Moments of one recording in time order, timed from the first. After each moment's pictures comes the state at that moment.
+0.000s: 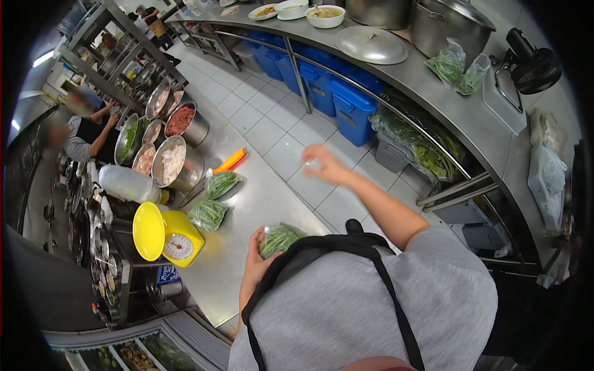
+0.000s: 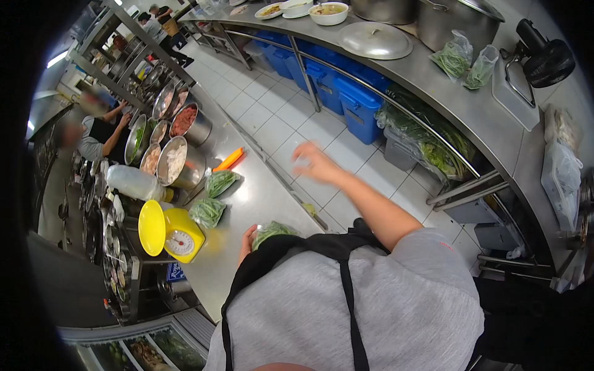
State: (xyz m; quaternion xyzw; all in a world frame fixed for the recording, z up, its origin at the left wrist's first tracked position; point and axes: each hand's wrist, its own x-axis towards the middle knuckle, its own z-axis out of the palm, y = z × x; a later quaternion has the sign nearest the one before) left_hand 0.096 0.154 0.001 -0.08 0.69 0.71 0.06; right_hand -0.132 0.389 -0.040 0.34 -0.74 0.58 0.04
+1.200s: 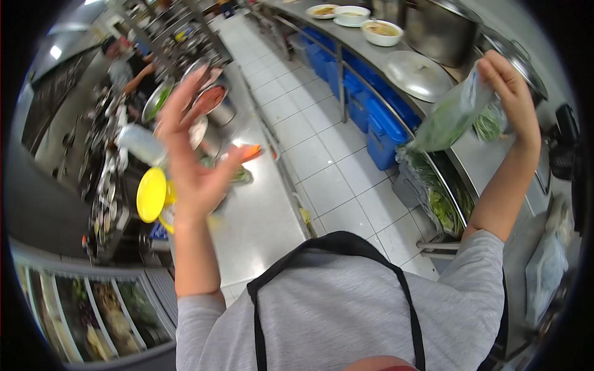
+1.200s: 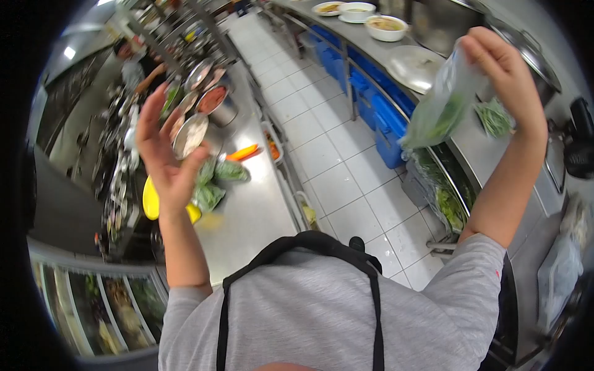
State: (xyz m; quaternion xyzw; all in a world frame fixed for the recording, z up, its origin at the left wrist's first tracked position) left_hand -0.058 0.236 0.256 0.24 0.80 0.35 -0.42; right_hand -0.208 0.638 0.293 0.34 -0.84 0.38 0.18
